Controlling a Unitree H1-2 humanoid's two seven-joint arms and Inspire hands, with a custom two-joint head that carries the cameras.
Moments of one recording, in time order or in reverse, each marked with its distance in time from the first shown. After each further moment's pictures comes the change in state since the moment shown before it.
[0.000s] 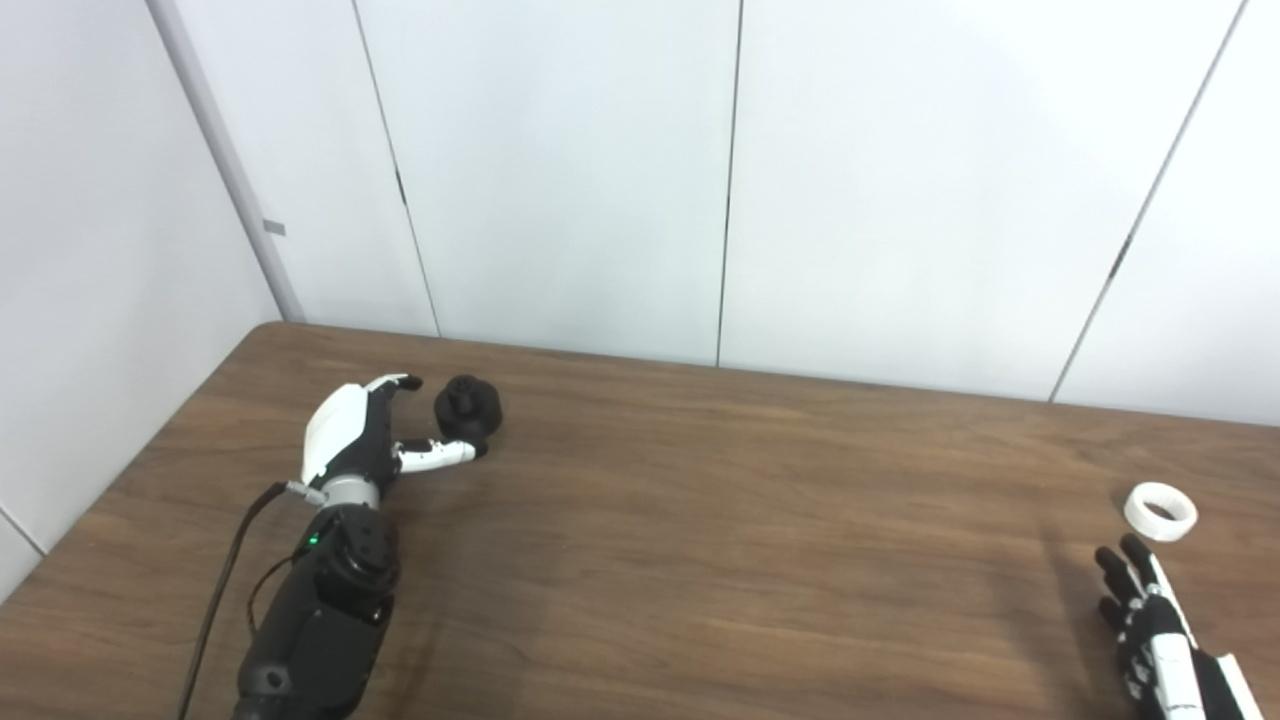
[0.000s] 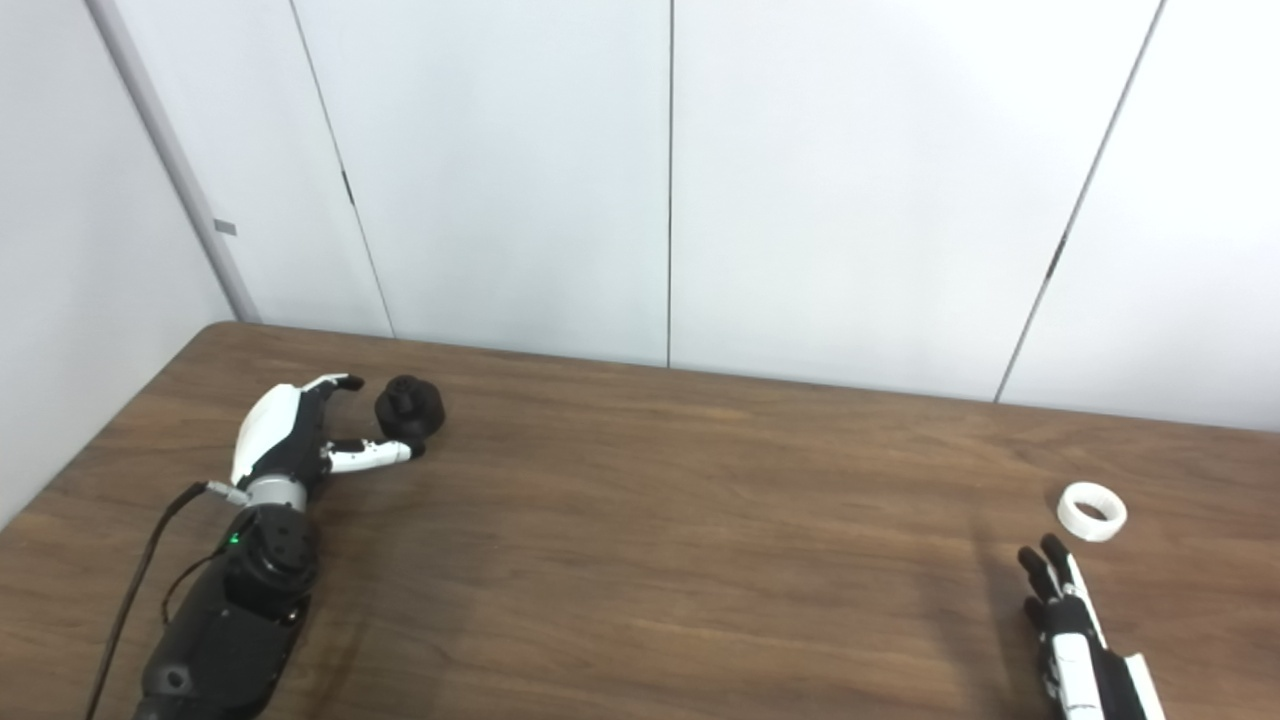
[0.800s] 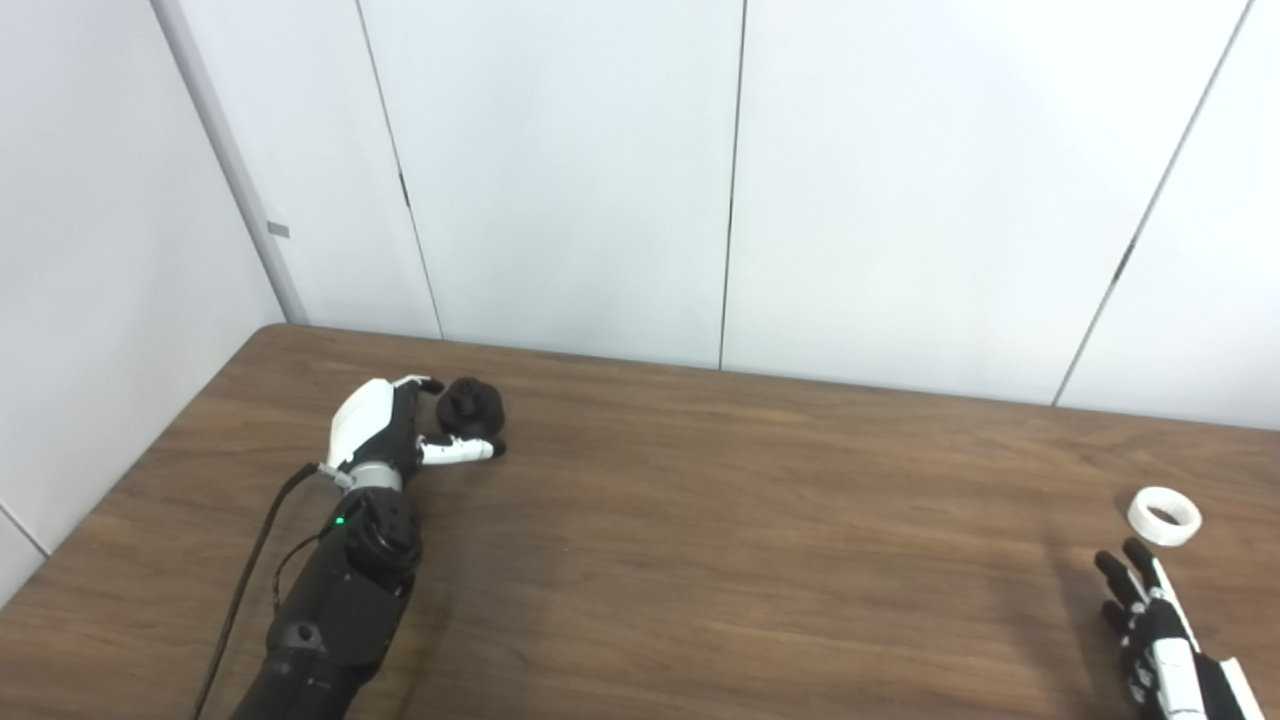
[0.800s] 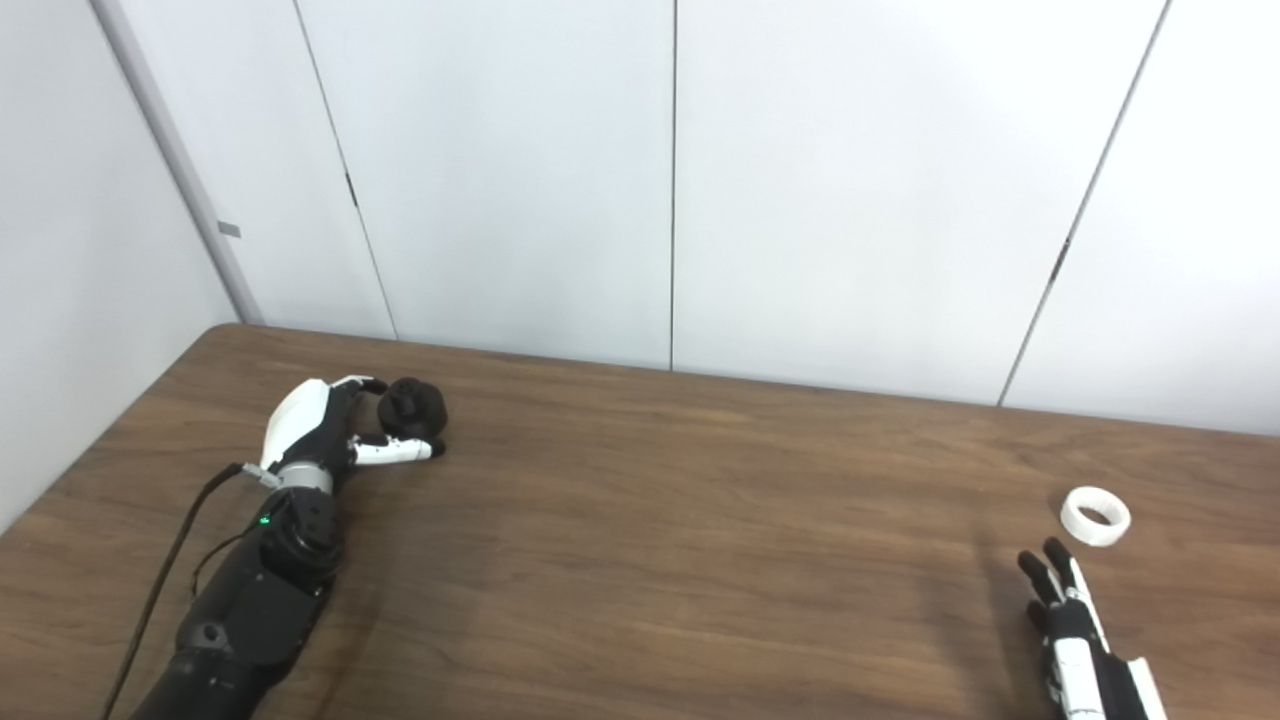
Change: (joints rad) left arm -0.086 0.018 -0.071 0.175 -0.011 -0.051 0.044; right arm 0.000 0.000 0.000 -0.002 -0.008 0.002 -0.004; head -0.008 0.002
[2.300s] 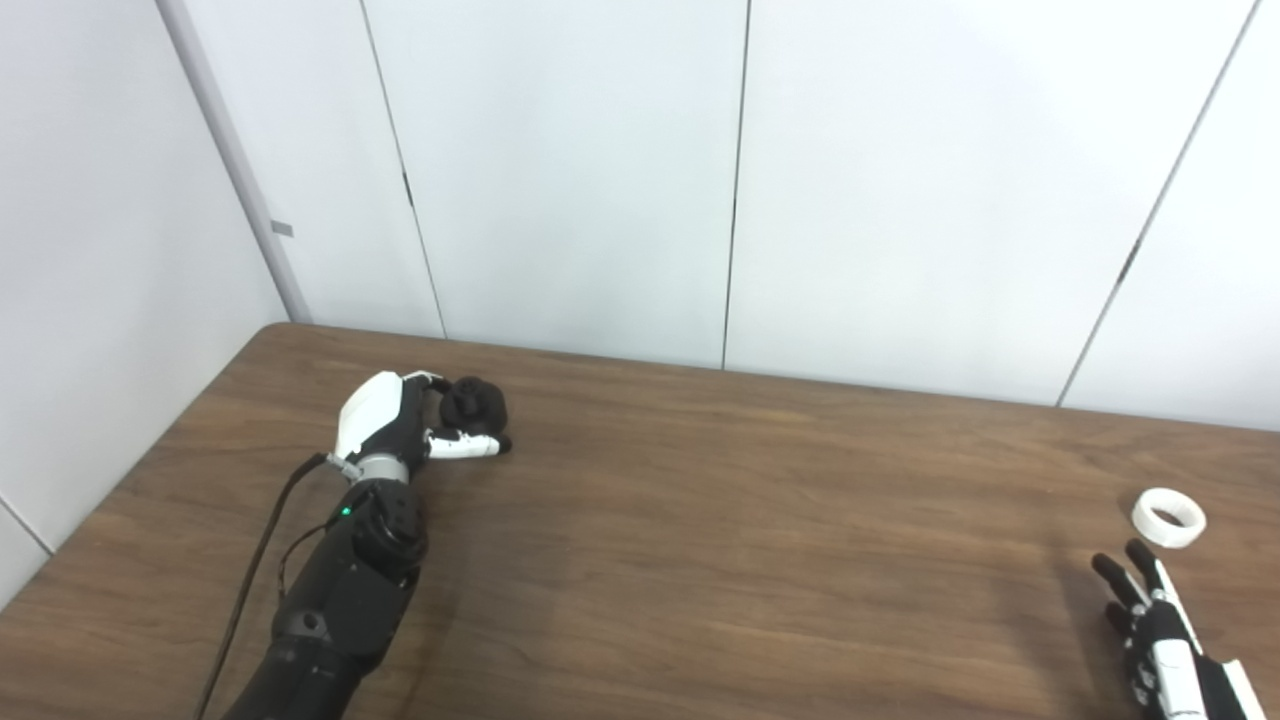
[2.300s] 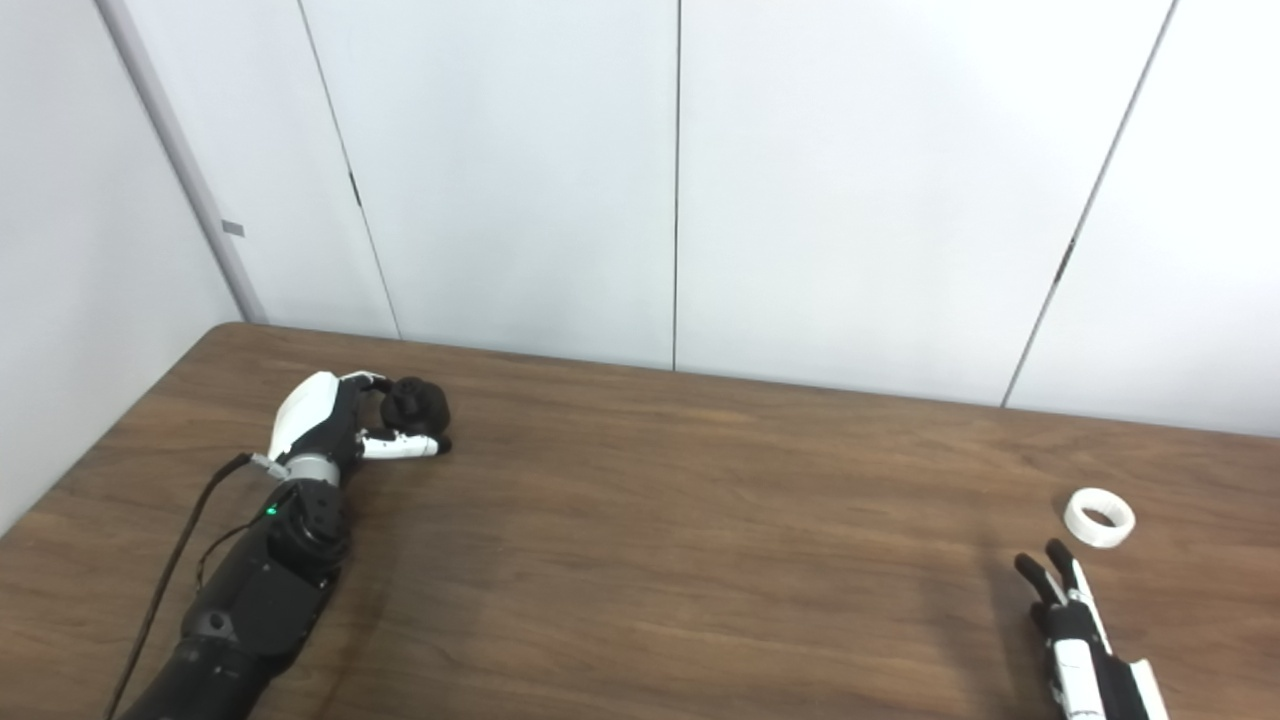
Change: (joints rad) left arm -0.022 0.006 -0.027 0.006 -0.007 0.011 0.001; right arm 0.005 0.000 0.001 -0.008 -0.015 0.008 -0.004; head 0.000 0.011
